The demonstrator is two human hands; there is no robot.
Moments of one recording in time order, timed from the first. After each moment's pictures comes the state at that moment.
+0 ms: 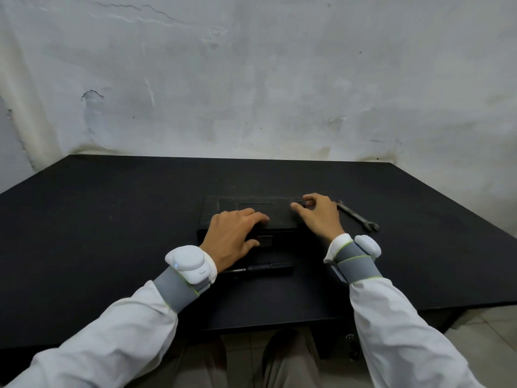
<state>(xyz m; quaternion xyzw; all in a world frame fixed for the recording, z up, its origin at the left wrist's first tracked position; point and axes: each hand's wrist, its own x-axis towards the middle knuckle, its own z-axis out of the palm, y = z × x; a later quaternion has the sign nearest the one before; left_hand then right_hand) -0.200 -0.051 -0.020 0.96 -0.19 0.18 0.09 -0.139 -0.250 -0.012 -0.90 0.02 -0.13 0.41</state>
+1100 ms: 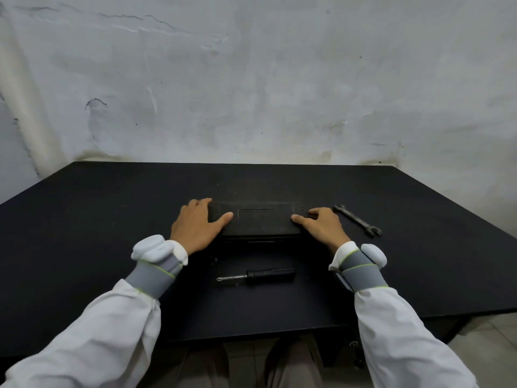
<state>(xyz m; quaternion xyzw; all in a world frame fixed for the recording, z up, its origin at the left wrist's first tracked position) -0.183 -0.003 -0.008 0.96 0.06 0.11 0.26 -0.134 -0.258 -0.020 -0.90 0.06 -0.04 0.43</state>
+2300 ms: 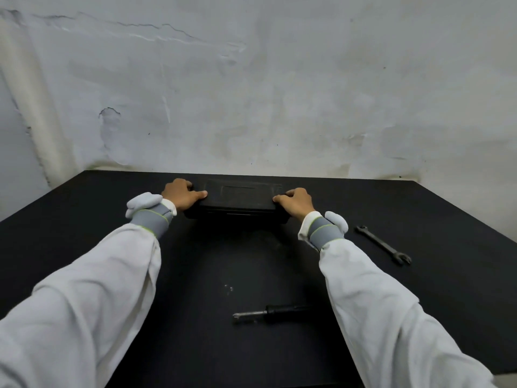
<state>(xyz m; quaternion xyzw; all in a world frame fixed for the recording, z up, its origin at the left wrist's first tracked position) -0.077 0.082 0.032 0.92 0.15 0.09 0.34 -0.039 -0.167 0.016 -0.88 0.03 -0.04 0.48</state>
